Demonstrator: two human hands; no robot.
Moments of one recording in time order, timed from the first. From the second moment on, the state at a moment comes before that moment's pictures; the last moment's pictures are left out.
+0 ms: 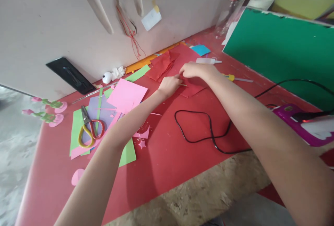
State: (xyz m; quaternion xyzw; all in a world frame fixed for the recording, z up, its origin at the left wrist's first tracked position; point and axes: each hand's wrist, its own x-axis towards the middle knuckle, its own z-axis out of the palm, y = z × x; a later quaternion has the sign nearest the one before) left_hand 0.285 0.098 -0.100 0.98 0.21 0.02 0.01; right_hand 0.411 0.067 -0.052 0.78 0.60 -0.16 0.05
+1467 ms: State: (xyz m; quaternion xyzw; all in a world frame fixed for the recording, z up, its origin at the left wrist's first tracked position) left_hand 0.243 0.094 -0.073 0.98 0.18 0.06 -0.03; right_hand 0.437 0.098 -0.082 0.75 0.65 -0.10 -0.04
